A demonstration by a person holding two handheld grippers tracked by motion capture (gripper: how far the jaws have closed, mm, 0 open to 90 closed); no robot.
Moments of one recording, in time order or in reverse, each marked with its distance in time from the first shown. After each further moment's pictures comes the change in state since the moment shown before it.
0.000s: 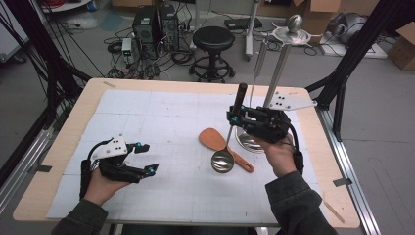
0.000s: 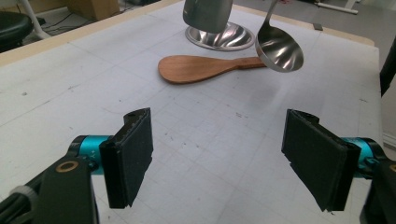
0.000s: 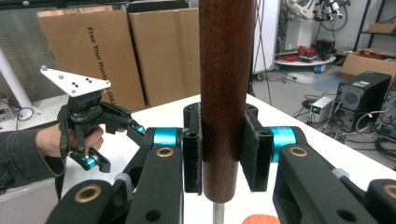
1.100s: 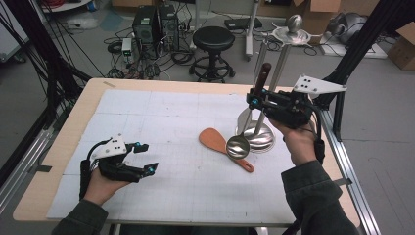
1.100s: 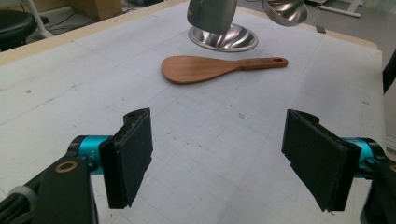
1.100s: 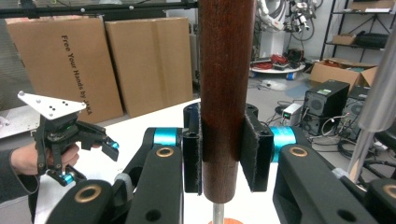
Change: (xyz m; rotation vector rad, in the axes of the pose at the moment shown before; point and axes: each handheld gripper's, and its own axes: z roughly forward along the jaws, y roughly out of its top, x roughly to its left) left arm 0.001 0.000 -0.001 -0.009 0.006 -0.015; right arm -0.020 0.037 -0.035 -0.026 -0.095 -0.009
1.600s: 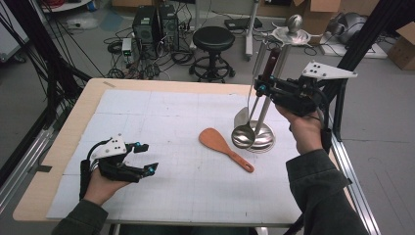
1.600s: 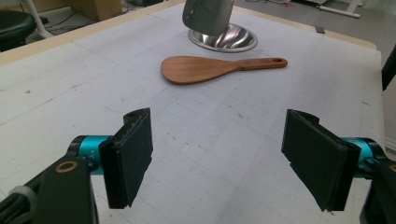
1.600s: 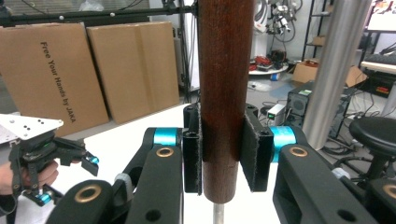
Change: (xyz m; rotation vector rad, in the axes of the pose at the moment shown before) left arm 0.000 0.000 0.000 -0.001 -0.003 0.001; right arm -0.017 0.022 -0.005 -0.007 -0.064 0.011
